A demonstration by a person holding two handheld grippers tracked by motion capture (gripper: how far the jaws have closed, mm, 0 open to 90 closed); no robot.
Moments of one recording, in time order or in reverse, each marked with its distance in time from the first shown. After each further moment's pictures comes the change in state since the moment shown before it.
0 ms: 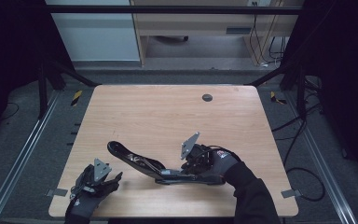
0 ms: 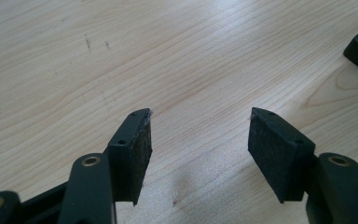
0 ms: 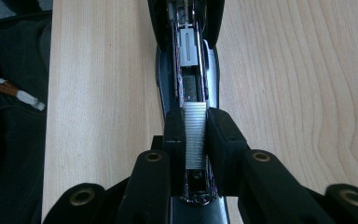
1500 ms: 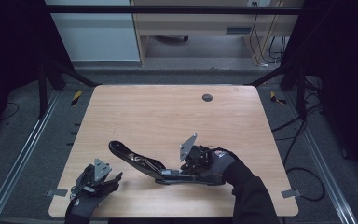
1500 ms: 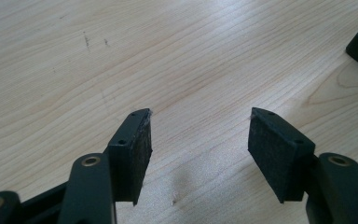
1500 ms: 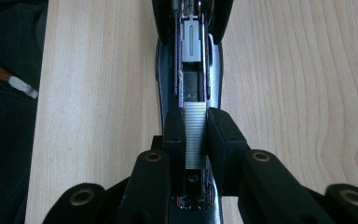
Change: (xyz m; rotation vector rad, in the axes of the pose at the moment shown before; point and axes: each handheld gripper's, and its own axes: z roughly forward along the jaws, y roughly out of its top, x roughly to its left) left arm 0.000 0.000 0.001 0.009 -0.002 0.002; right arm -0.002 -0.001 0.009 0.022 0.012 -0.052
